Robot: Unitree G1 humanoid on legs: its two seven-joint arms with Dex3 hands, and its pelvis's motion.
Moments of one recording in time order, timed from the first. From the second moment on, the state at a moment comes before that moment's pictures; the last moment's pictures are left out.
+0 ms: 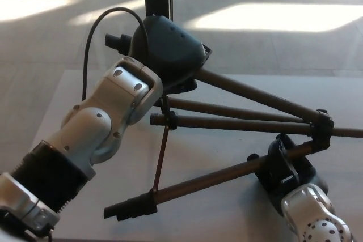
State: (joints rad) left_arm -0.93 0.45 -0.60 0.26 1.12 0.07 -0.22; right_arm -0.41 0.13 -0.23 0.32 0.79 0.32 -0.62
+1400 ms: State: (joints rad) left_arm -0.92 0.54 -0.51 0.24 1.07 0.06 -0.16; right_arm -0.81 -0.30 -0.19 0.26 0.66 0.84 -0.50
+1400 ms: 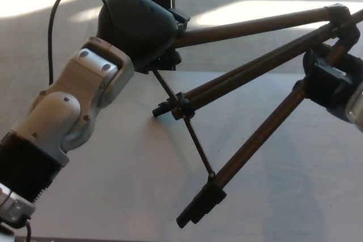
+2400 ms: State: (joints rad) left_arm -0.52 0.35 -0.34 0.10 1.01 0.28 0.01; right_arm -1.13 -0.39 0.23 0.40 0.30 0.78 -0.28
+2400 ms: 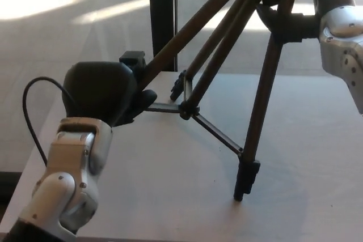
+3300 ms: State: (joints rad) left_arm -0.38 0.29 -0.42 0.12 0.94 0.37 0.08; right_arm -0.98 -0.29 0.31 0.22 0.07 0.57 -0.18
